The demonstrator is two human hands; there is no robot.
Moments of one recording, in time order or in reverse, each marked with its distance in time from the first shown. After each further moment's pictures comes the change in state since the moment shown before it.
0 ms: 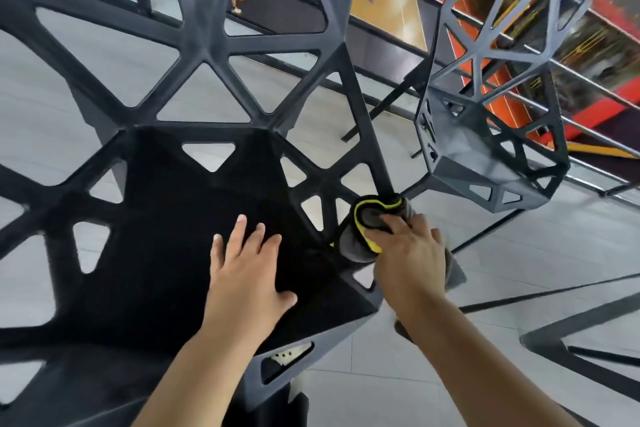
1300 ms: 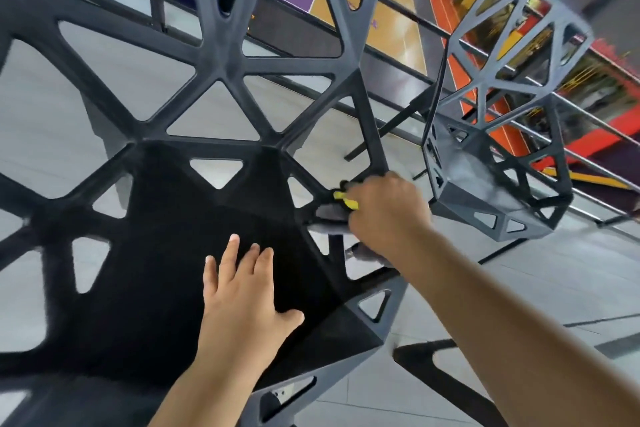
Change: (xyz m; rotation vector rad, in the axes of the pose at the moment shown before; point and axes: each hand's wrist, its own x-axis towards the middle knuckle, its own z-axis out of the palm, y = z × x) left_hand 0.001 -0.001 -0.006 -0.073 0.046 -0.104; right_hand 0.093 -0.053 -0.067 -0.173 -0.341 -0.164
